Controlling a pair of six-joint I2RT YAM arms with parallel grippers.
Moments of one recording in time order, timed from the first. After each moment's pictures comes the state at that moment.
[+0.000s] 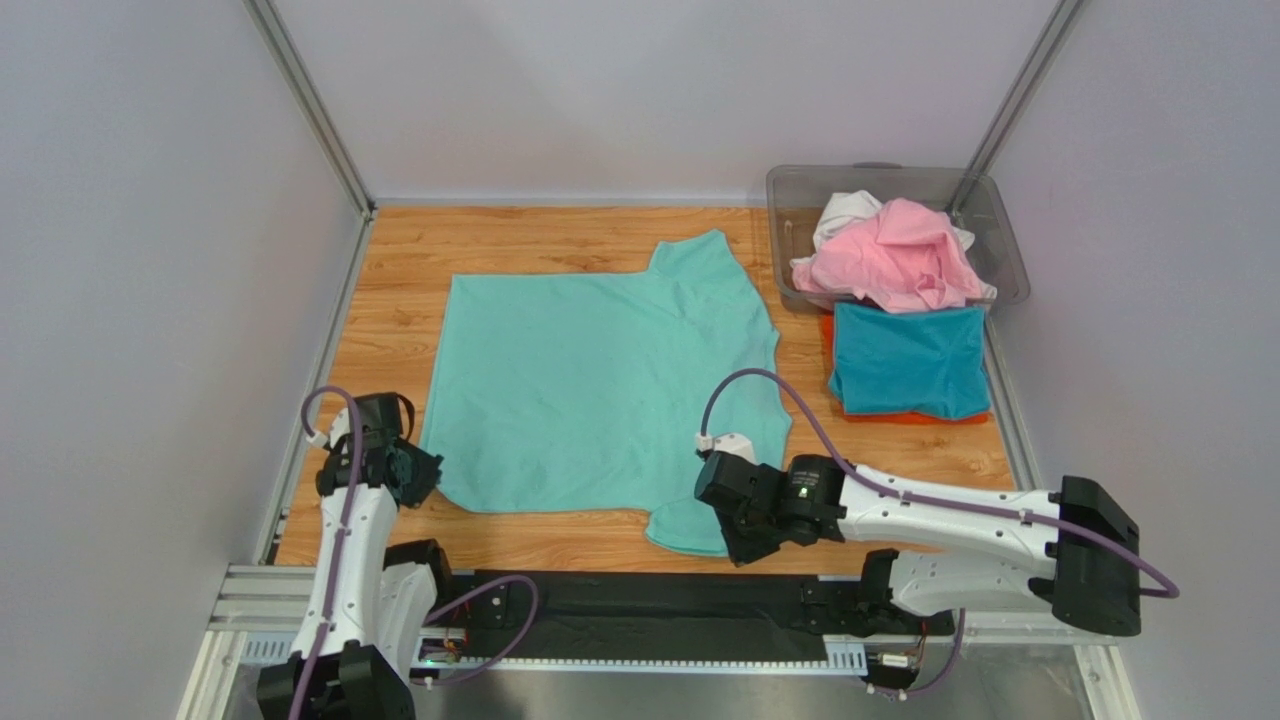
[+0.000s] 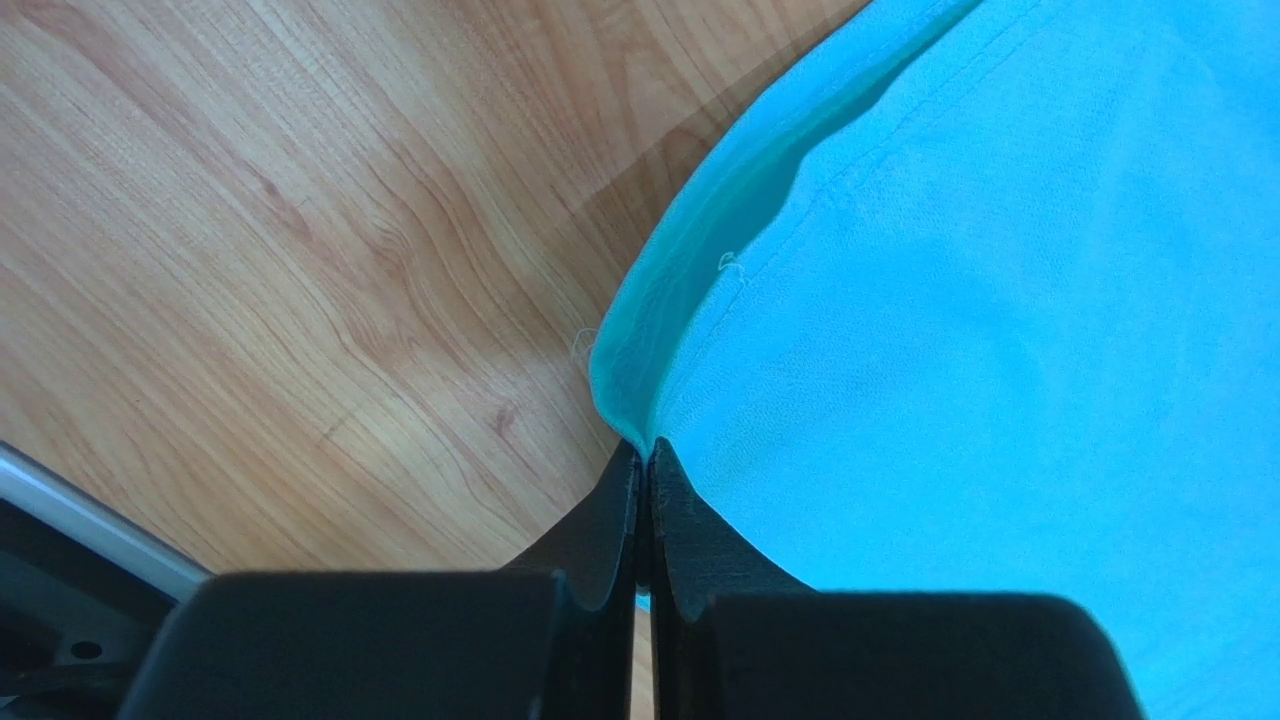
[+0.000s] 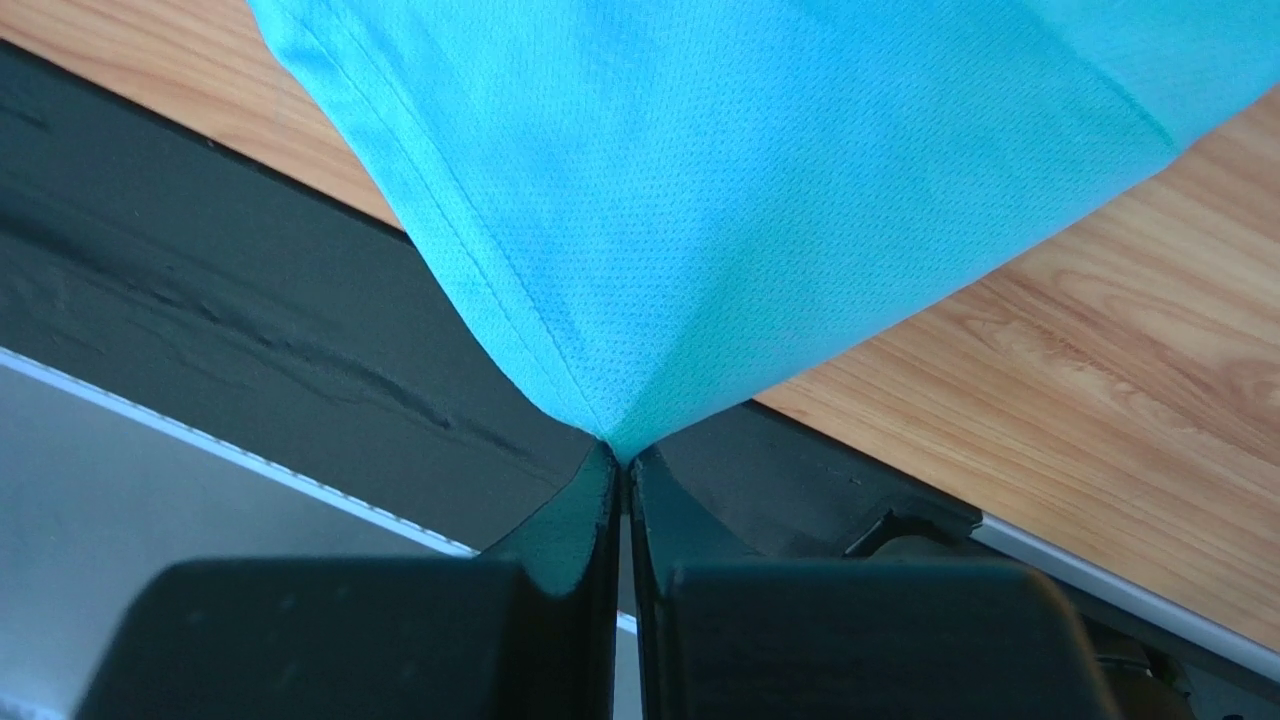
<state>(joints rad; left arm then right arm) 0.21 0.75 0.46 -0.81 -0.11 -0.84 1.23 1.13 0.71 -0.83 0.08 0.81</state>
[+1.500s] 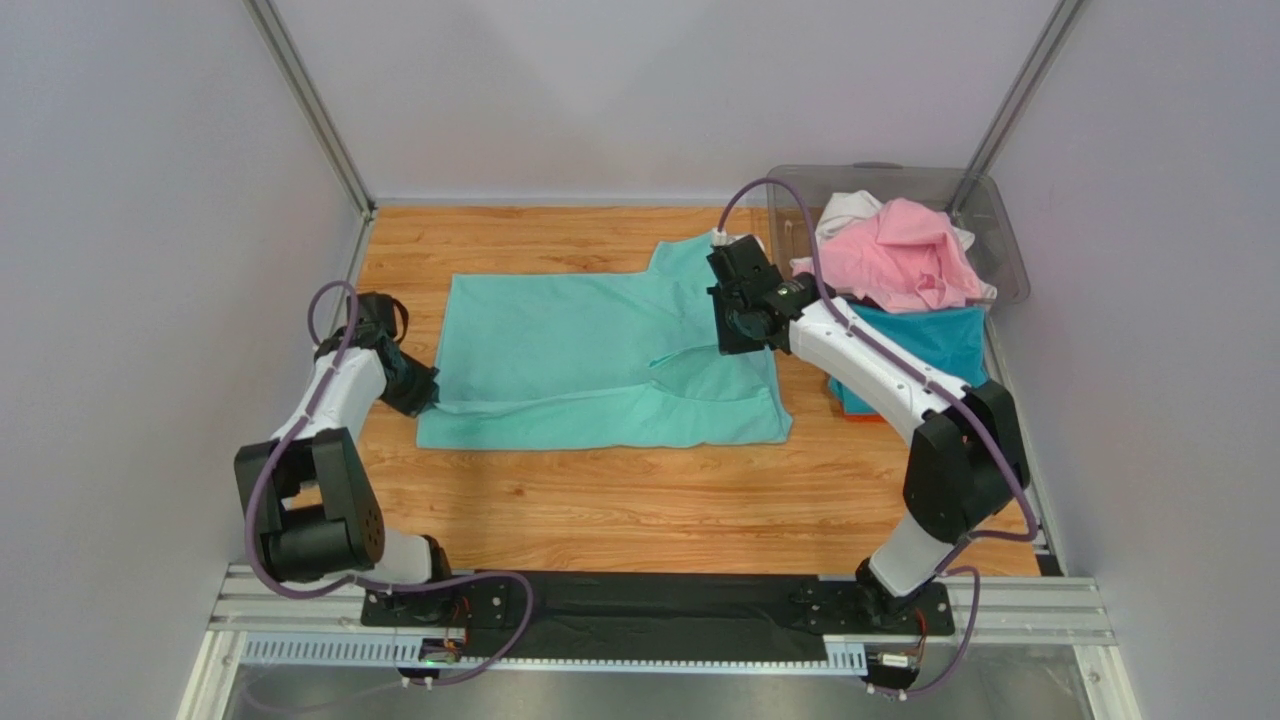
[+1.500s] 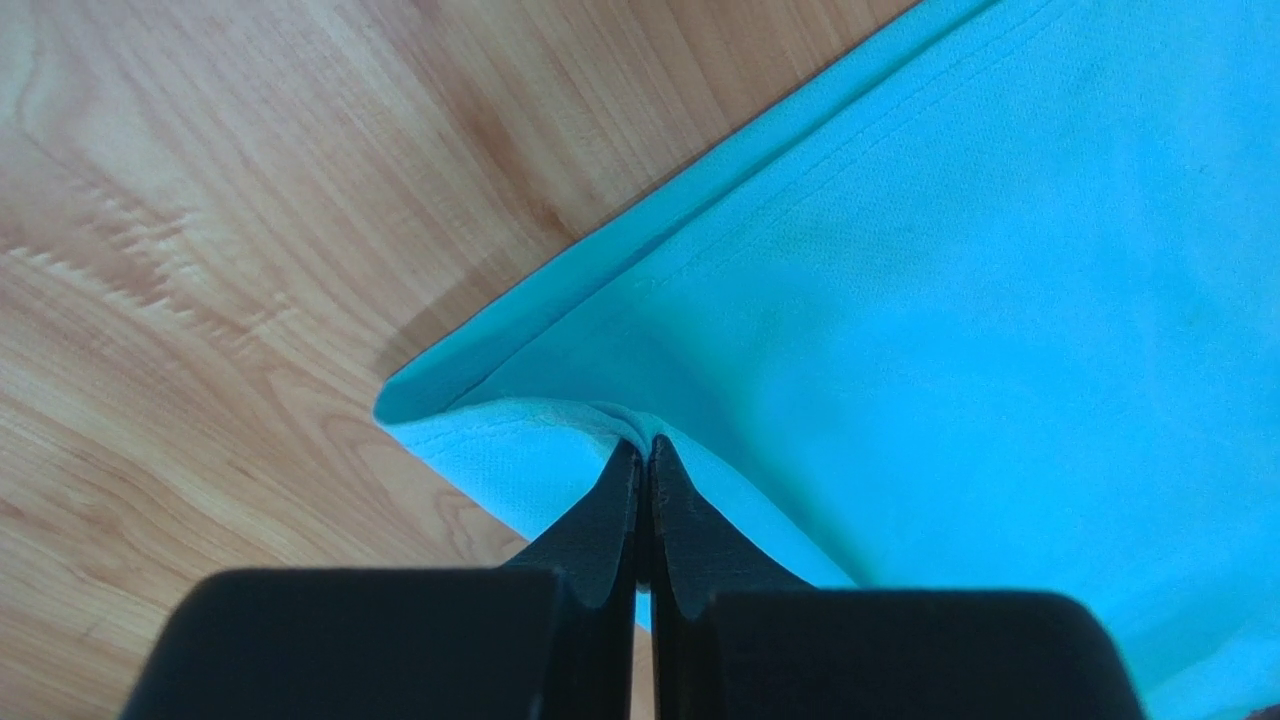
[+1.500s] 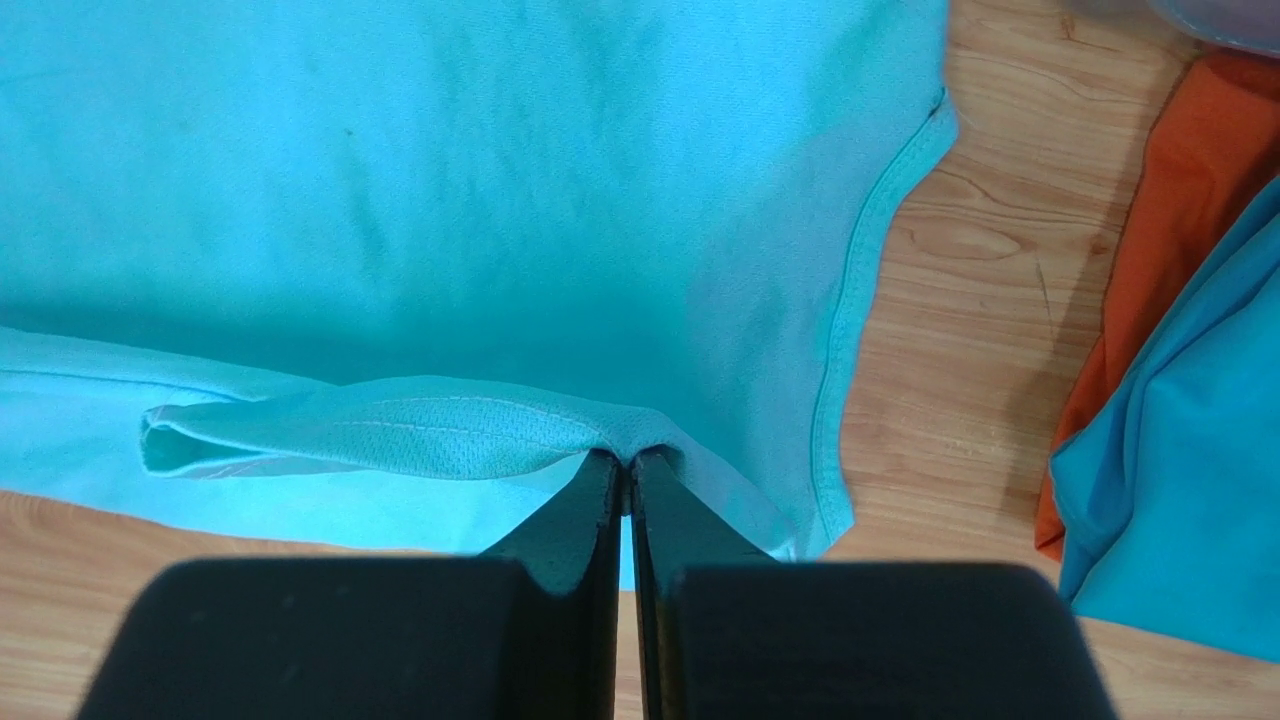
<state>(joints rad) 0.21 1.40 0.89 -0.65 -0.05 -0.83 0.57 1.63 1.37 -0.70 0.21 0.34</state>
